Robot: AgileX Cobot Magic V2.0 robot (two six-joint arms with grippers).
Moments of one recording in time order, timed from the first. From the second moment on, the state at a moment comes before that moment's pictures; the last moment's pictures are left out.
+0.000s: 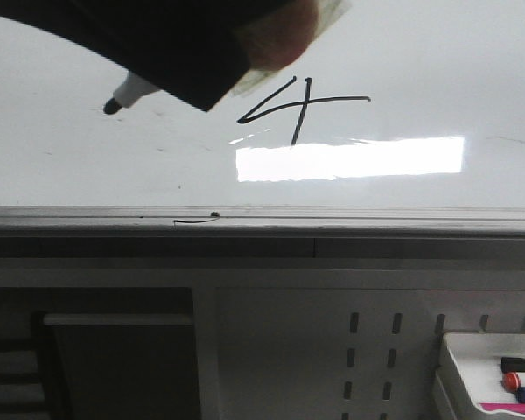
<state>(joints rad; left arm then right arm) -0.78 1.20 -0.99 -0.65 0.85 1.10 1.05 1.03 -0.91 -0.04 0.50 -0.56</state>
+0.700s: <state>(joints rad) -0.78 1.22 -0.98 -0.63 0.84 1.08 1.05 0.94 -0.92 -0.04 0.48 -0.55</state>
